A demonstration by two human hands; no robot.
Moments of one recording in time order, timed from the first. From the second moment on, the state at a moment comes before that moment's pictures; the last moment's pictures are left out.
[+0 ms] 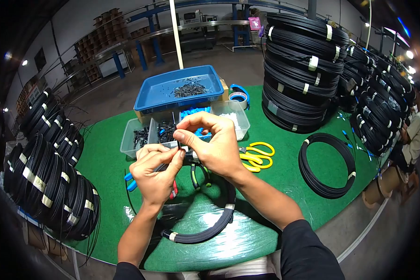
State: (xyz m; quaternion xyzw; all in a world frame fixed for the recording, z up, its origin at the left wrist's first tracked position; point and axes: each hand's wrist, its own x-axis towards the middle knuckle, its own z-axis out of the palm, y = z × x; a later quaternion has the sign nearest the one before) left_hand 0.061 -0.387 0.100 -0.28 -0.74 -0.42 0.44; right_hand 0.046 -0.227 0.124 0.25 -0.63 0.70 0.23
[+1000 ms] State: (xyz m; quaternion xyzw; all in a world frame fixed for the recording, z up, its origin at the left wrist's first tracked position) left_hand 0.058 -0.418 0.135 -0.35 -0.70 -0.36 0.51; right_hand 0.054 -0.222 0.132 0.35 -0.68 0.64 0.07
